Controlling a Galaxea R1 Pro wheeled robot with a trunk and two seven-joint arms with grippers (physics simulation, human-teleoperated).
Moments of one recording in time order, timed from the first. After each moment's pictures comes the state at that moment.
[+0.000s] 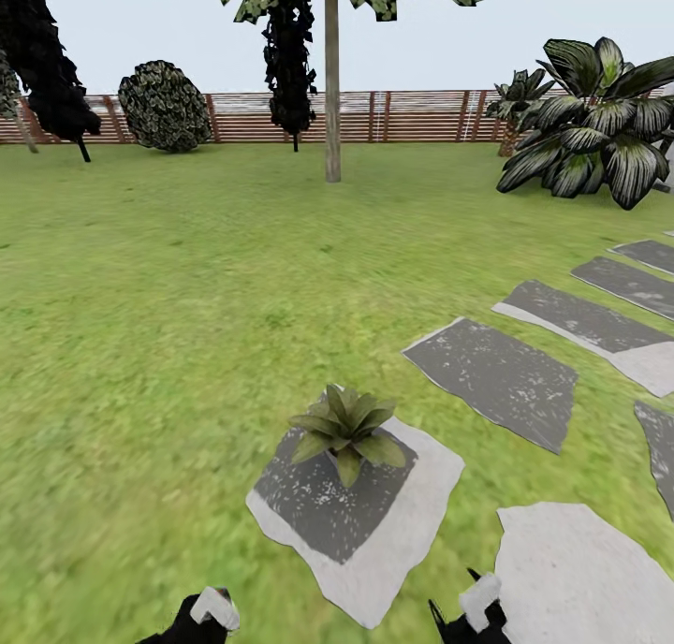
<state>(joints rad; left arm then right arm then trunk) -0.37 0.12 -0.09 -0.31 -0.24 -0.27 -0.34 -0.28 -0.08 0.06 -0.35 0.40 -0.61 0.01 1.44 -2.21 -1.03</state>
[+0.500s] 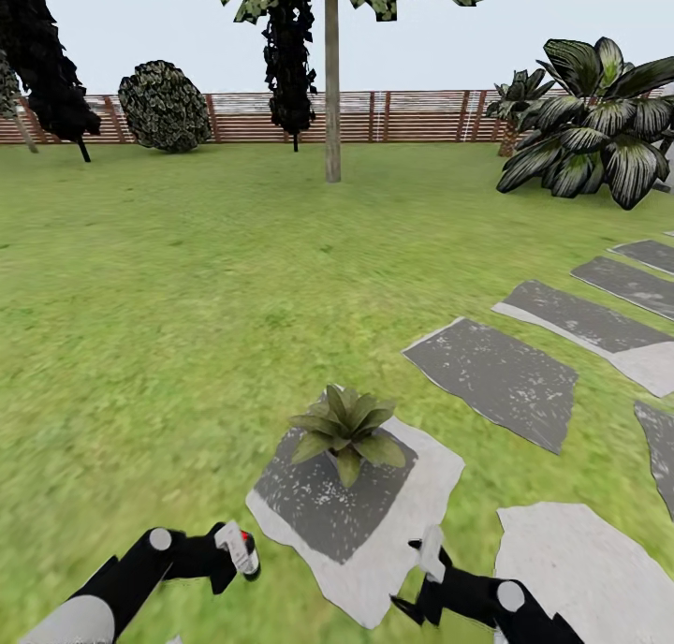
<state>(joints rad) -0.58 0.15 -0.10 -0.43 -0.51 -0.14 -0.81 -0.42 -0.09 0.06 -0.52 0.50 -0.38 0.69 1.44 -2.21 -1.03</state>
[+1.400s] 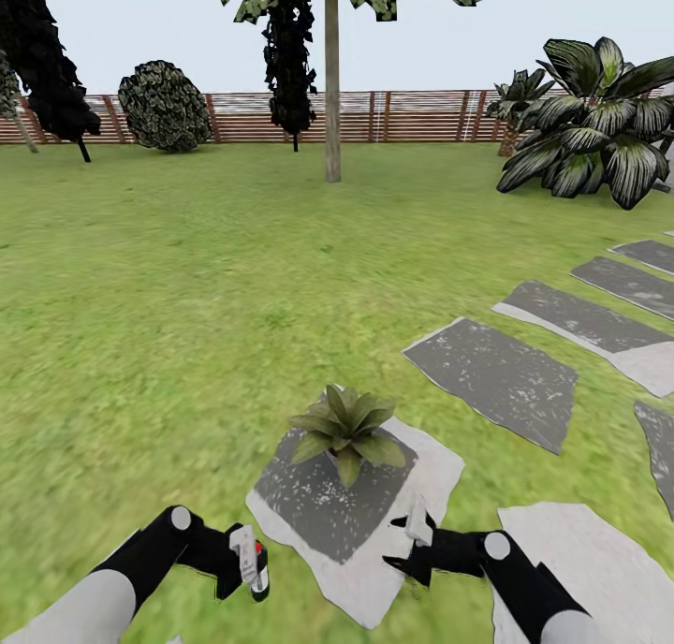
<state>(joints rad) -0.64 0.11 -0.11 -0.44 -0.70 -0.14 -1.04 -0.52 -0.08 0.07 -0.56 0.52 -0.37 0.86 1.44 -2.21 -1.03</state>
